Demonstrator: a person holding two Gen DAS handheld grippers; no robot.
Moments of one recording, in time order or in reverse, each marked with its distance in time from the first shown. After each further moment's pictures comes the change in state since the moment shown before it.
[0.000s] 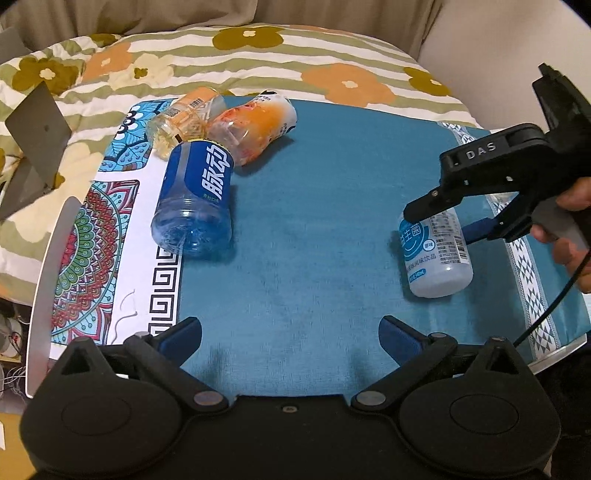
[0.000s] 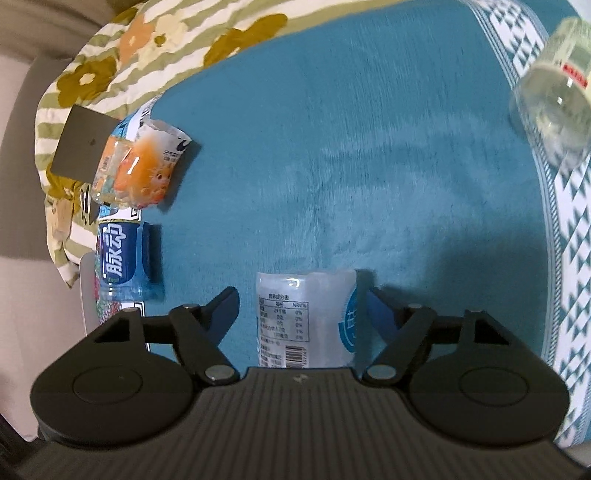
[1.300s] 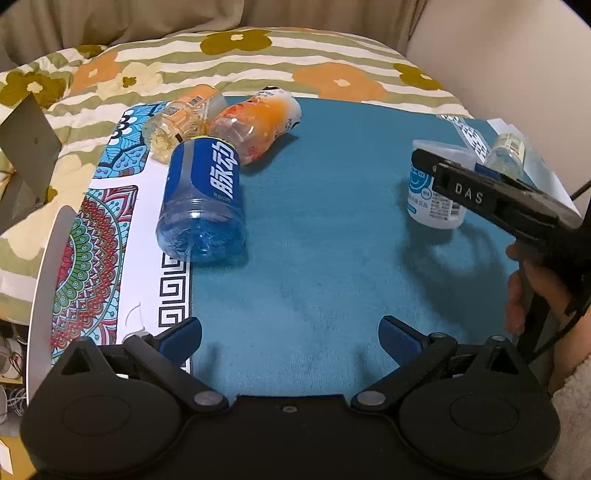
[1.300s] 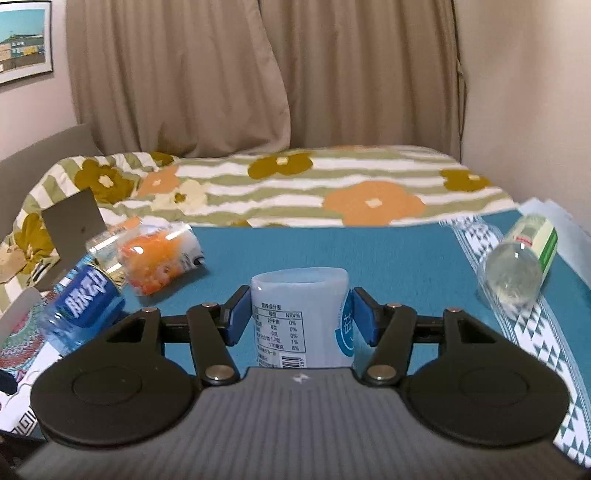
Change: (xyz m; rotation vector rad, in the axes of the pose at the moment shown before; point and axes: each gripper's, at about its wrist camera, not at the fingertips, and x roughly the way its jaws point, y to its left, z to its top) left arm 0.015 0.016 -0.003 0.068 -0.017 -0.011; right arm 0.021 0.037 -0.090 -0.341 -0.888 -0.190
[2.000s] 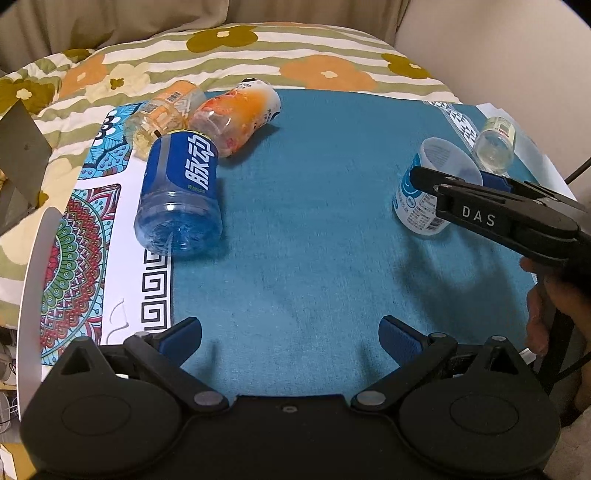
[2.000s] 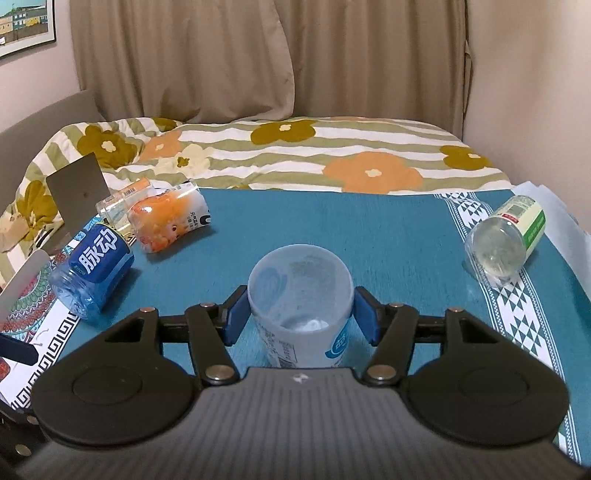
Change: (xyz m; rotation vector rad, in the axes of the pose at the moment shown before) left arm 0.004 -0.013 -0.005 0.032 0.014 -0.008; right arm -0.026 0.003 -0.010 -0.052 0.112 0.001
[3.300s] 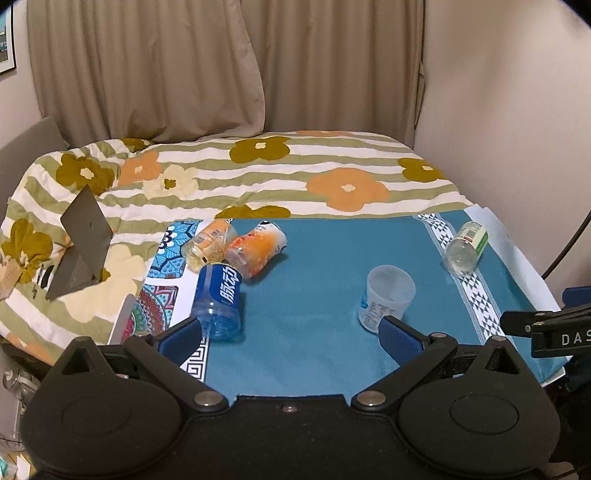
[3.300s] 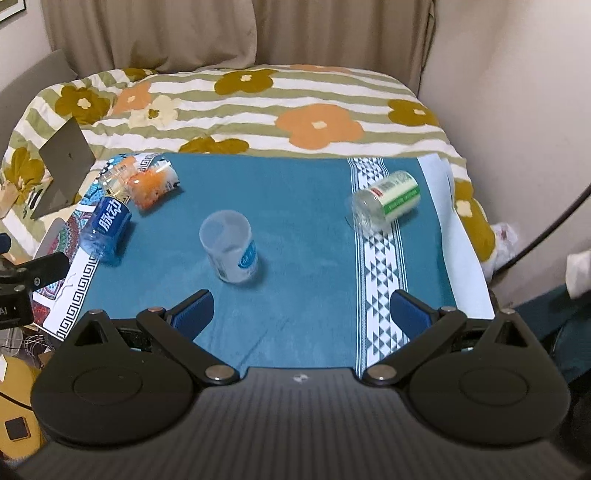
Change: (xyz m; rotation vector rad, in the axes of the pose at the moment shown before) left arm -0.128 -0.058 -0.003 -0.039 -0.339 0.147; right arm -0.155 -0.052 0.052 -0.003 0.262 -0.114
